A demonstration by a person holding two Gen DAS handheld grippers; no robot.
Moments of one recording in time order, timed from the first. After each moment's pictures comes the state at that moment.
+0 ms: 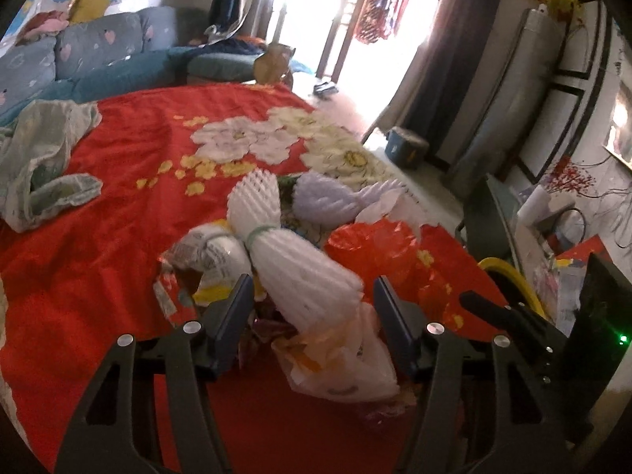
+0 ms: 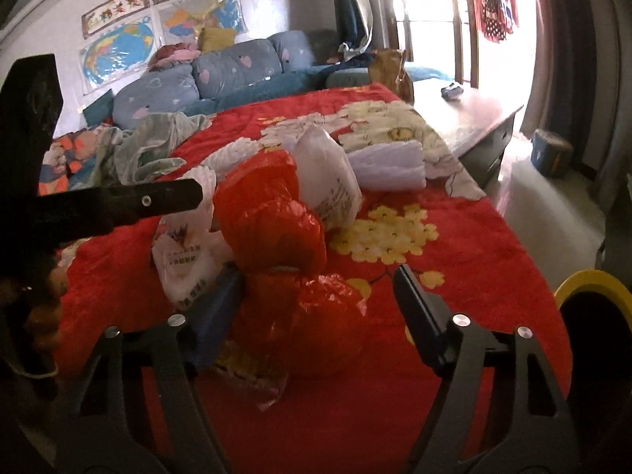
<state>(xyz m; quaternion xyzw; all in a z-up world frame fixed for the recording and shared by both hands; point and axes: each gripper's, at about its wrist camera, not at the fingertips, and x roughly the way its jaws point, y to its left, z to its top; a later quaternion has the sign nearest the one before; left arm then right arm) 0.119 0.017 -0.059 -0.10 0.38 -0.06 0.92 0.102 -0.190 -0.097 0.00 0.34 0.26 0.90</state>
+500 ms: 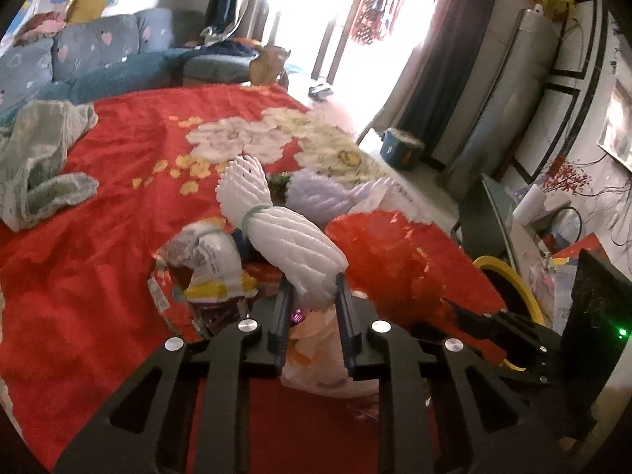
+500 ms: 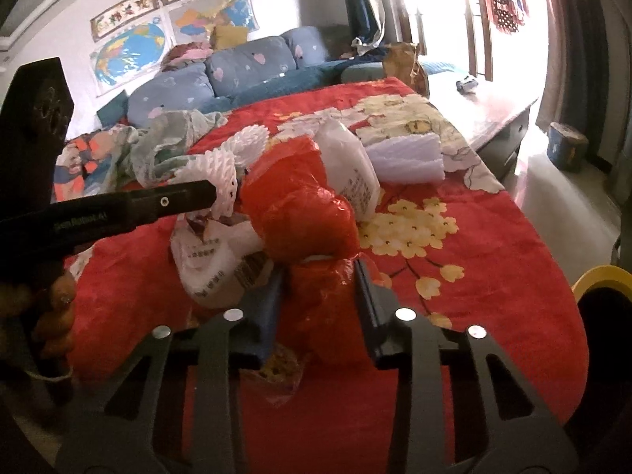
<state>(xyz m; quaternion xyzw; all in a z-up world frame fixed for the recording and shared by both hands) 0.110 0.014 -0.053 -0.10 0.36 -0.08 0.92 0.098 -0.191 -0.094 0.02 0.34 0.29 0.90</state>
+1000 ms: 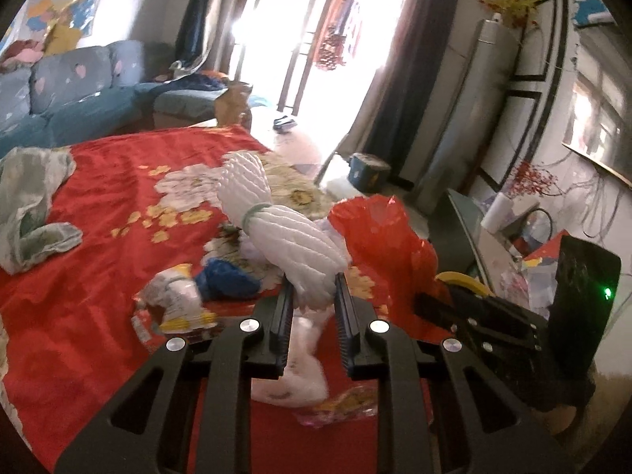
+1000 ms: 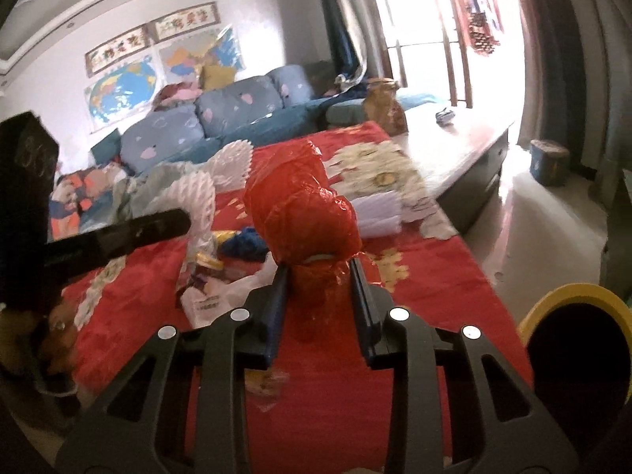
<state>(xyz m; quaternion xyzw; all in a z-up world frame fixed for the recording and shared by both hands) 0.088 -0.011 -0.013 -0.09 0.31 -0.14 0.94 0.094 -0.234 -0.054 0.05 0.28 0.26 0.92</state>
